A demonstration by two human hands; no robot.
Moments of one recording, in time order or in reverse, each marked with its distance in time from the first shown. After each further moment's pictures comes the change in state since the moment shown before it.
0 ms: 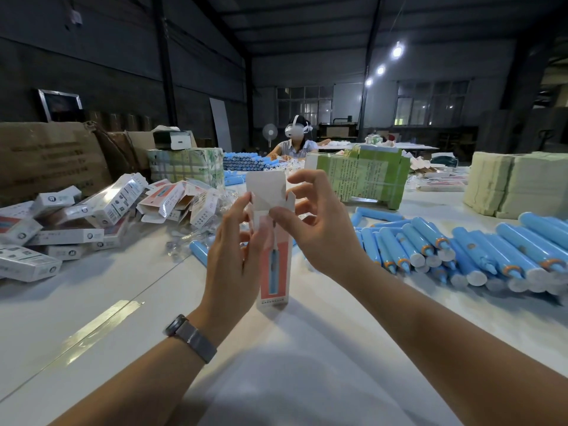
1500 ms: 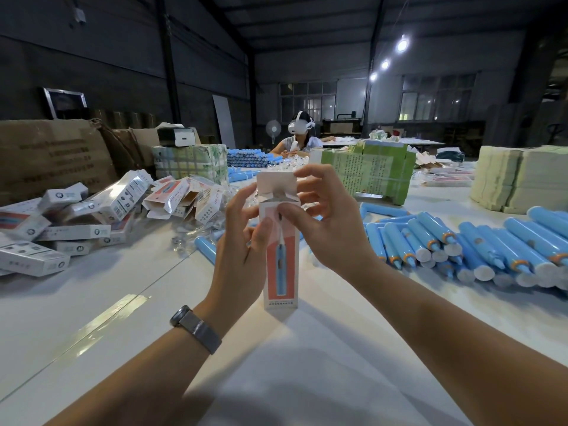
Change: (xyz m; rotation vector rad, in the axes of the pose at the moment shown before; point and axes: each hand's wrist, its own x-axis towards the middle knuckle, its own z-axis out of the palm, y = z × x) left_hand 0.001 -0.001 -0.002 -0.074 -0.066 -0.070; right_hand -0.002 0.002 0.000 0.067 0.058 -0.045
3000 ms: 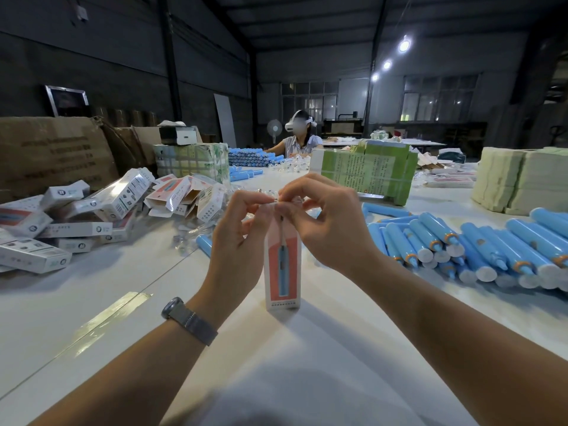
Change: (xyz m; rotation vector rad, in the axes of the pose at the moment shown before) left_hand 0.013 0.016 -0.005 -0.171 0.055 0.037; right_hand 0.004 -0.012 0.000 -0.248 -0.059 -0.150
